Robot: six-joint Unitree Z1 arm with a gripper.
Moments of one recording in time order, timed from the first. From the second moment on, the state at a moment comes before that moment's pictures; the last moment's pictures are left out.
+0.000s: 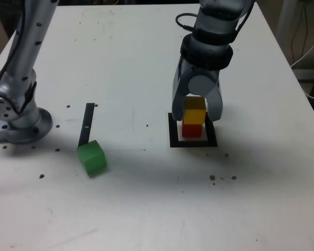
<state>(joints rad) -0.06 2.12 -1.70 1.36 -0.01 0.04</state>
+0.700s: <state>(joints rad) -0.08 1.94 -1.63 1.42 0.02 0.01</state>
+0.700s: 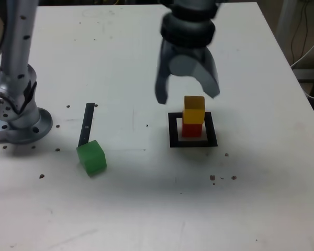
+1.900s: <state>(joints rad) -0.40 1.56 -0.83 1.01 -0.29 -0.56</state>
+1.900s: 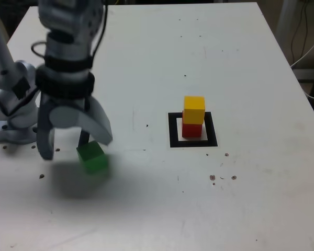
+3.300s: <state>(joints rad) -0.36 1.69 -0.80 0.96 -0.15 -0.62</state>
